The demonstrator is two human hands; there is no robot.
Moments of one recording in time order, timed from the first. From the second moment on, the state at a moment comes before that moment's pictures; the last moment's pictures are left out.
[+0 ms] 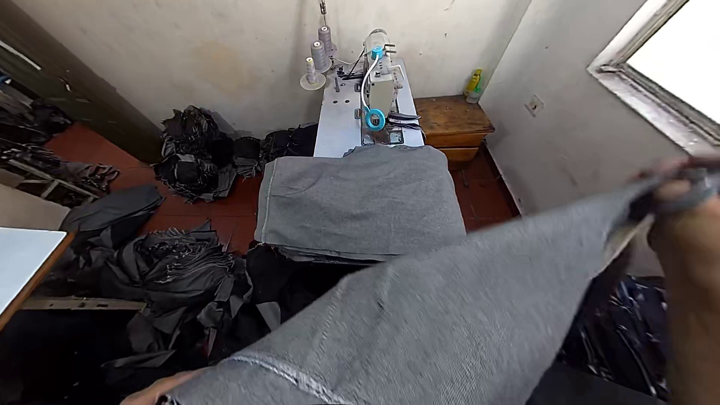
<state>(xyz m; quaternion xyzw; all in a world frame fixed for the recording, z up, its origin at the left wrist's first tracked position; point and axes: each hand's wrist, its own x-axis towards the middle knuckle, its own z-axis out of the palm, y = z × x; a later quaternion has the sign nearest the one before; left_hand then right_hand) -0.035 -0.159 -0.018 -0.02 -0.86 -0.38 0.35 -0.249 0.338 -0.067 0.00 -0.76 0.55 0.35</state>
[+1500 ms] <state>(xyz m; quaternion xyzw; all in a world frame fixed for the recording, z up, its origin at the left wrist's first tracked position) -0.143 -0.329 -0.213 0.28 -0.92 -0.24 0.11 -0.363 -0.124 -0.220 0.36 -0.70 0.40 -0.47</state>
